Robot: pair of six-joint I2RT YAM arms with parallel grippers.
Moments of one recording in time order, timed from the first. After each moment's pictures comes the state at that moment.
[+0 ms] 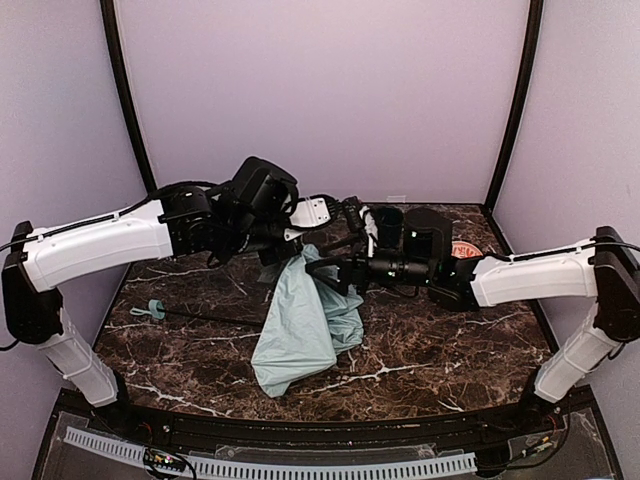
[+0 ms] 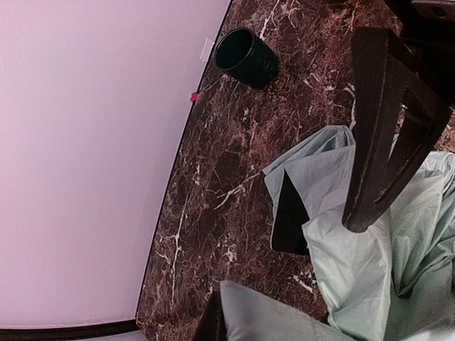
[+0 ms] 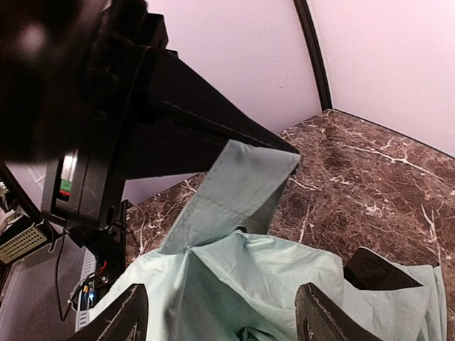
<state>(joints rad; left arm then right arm) -1.02 1.59 1.50 -0.59 -0.51 0.59 0.91 1.54 0.89 0.53 -0.43 0.28</state>
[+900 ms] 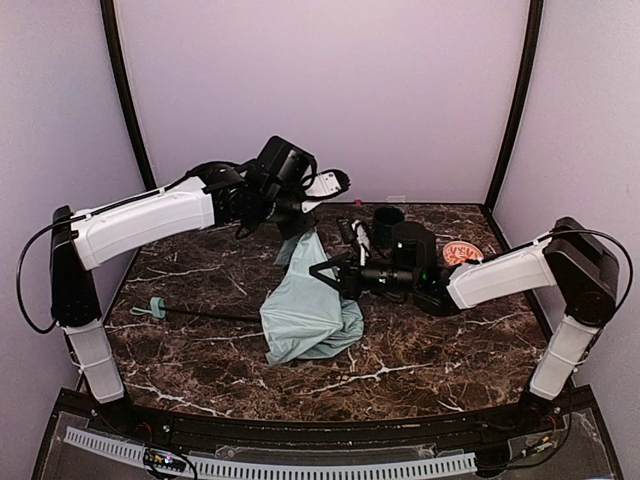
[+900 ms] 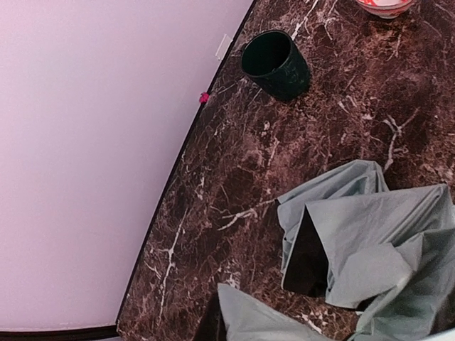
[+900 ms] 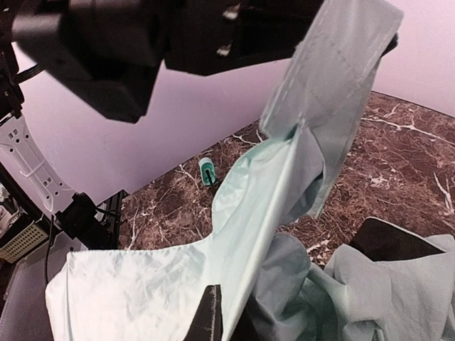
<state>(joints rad) -0.89 1.78 1.70 -0.59 -0.42 0.53 0.87 1.71 0.87 0.67 -0.46 0.33</state>
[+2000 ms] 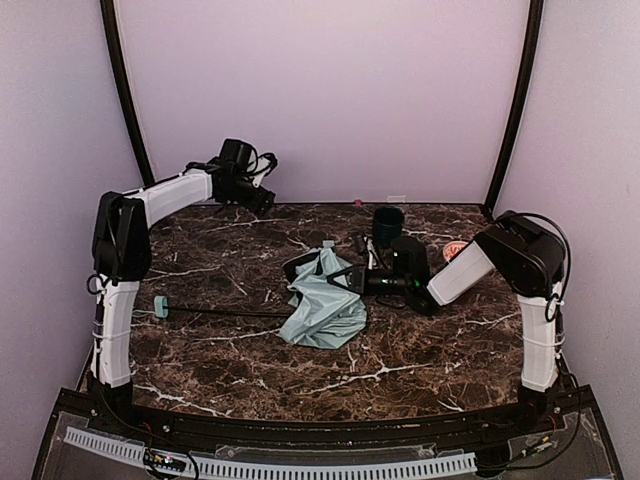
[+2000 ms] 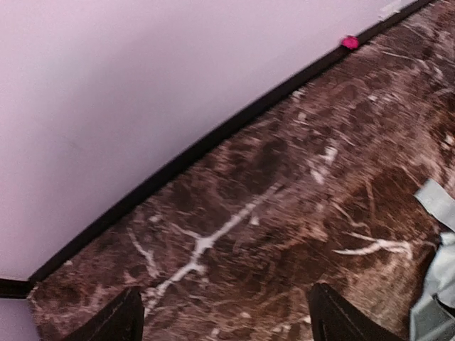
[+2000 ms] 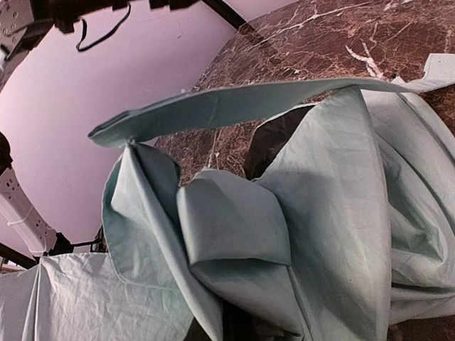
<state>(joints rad) -0.38 2.30 2.13 -0.51 -0.11 0.32 0.66 2.10 0.93 0.88 -0.61 0.68</state>
